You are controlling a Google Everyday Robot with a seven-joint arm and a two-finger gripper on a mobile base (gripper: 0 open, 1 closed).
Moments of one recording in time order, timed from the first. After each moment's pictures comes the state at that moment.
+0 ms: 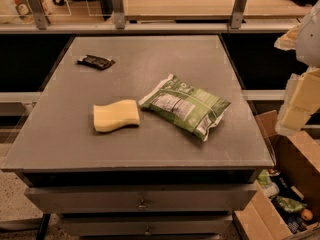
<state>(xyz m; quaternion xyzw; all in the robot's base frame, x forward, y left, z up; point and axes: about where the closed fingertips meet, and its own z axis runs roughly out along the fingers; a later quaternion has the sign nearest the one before) 0.438 -0.217 0.977 -0.60 0.78 -0.03 0.16</state>
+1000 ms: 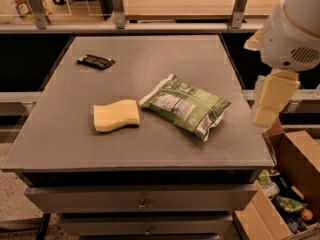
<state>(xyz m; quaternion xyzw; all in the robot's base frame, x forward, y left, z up) 0.453 -0.180 0.965 -0.64 0.75 -0.04 0.15</state>
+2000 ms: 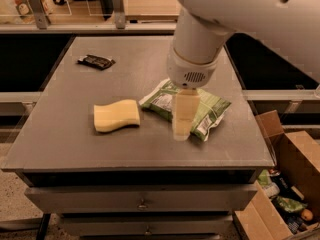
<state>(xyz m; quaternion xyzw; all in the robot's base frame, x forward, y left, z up) 0.493 -0.046 0.893 -0.72 0.68 -0.01 0.12</state>
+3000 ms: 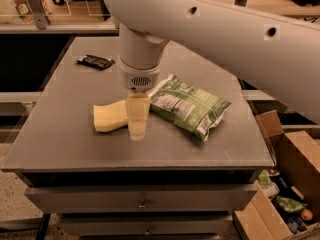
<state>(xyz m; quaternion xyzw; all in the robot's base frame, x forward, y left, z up) 0.513 0.058 0.865 -0.76 0.64 0.01 0.12</state>
